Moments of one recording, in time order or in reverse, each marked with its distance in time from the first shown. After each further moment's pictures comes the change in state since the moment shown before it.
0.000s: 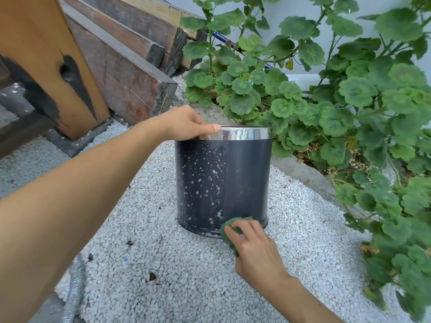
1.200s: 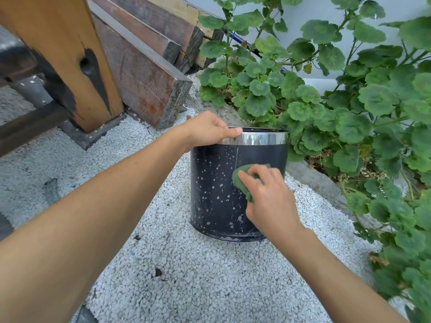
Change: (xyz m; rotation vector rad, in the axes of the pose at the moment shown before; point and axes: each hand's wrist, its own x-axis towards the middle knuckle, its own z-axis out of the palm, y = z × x) left_hand 0.005 -0.004 0.028 -0.355 0.023 -0.051; right_hand 0.073 -0.002 -0.067 -0.083 0.328 -0.014
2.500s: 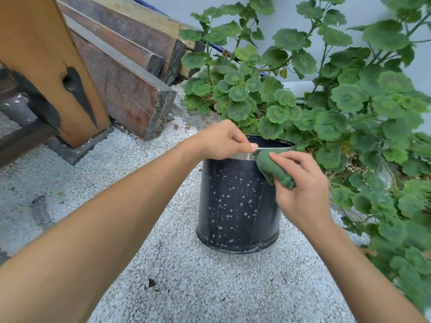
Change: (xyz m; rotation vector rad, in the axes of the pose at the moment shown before) left_hand -0.014 0.055 0.042 0.223 -0.140 0.288; right_hand -0.011 0.075 -0.023 0.304 0.486 0.057
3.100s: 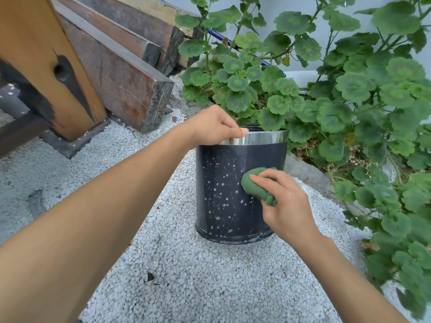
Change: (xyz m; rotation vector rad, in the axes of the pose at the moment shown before) left_hand 0.010 -0.017 -0.011 -0.124 0.077 -0.102; right_hand -0.041 0.004 0.022 0.005 -0.296 0.043
